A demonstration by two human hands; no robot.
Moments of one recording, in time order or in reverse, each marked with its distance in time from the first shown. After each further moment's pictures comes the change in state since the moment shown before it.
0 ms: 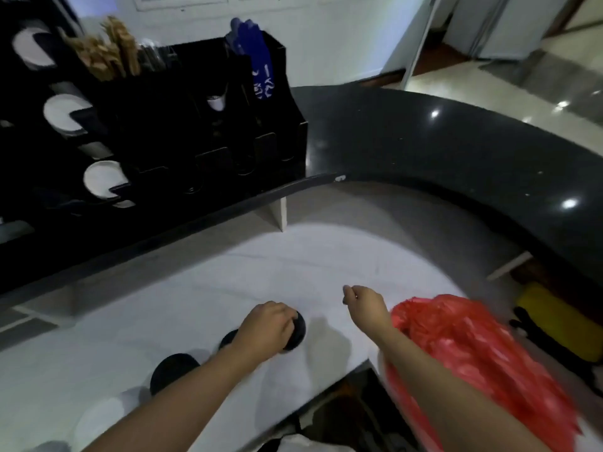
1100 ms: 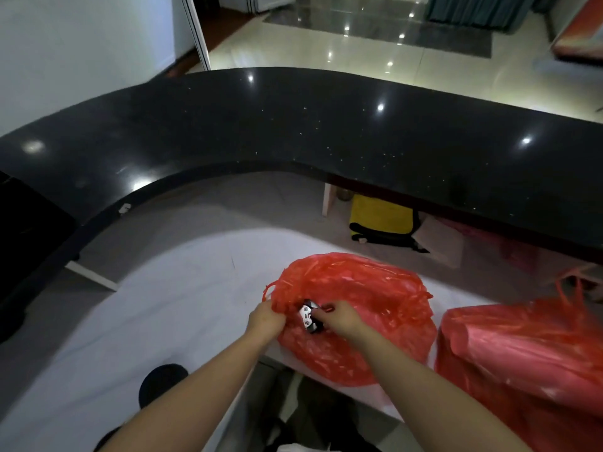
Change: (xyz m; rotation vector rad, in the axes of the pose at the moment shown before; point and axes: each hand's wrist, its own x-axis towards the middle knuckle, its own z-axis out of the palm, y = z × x) left_hand 0.116 0.226 0.119 -0.331 -0.460 -0.320; right_hand -0.079 0.213 -0.063 0.574 0.097 0.514
